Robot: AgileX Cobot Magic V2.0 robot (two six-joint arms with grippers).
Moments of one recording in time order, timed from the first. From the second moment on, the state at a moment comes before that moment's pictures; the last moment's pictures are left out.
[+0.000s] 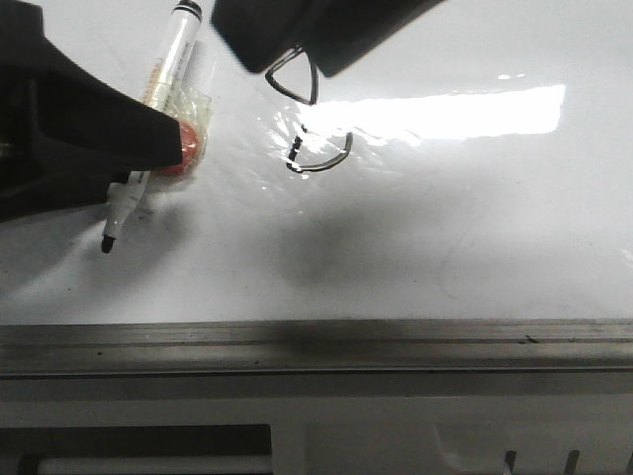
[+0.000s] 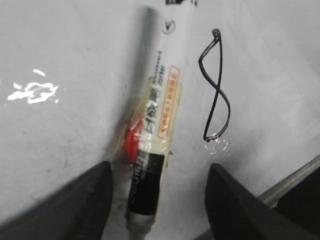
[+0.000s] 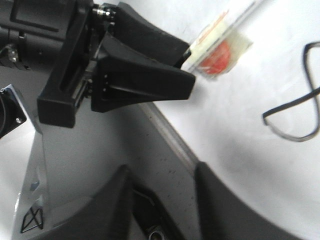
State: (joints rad) left arm -0.73 1.09 -0.33 0.13 -0.39 -0.65; right arm 0.90 1.15 -1.02 0.06 0.67 0.05
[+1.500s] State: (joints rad) left arm -0.72 0.41 -0.06 0.32 -0.37 -0.59; right arm 0.90 0.16 -0.45 -0.18 0.50 0.05
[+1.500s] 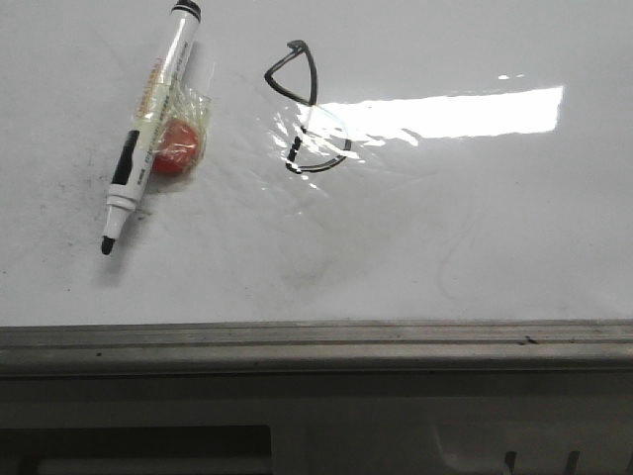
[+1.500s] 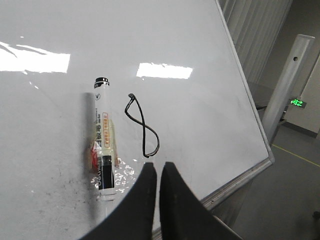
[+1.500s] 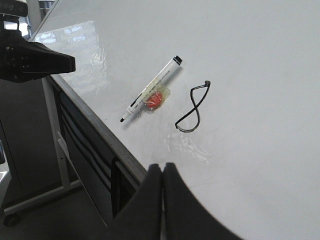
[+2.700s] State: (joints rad) left arm -0.05 0.00 0.00 0.00 0.34 -0.12; right arm 0.90 0.15 -0.44 -0.18 0.50 0.05
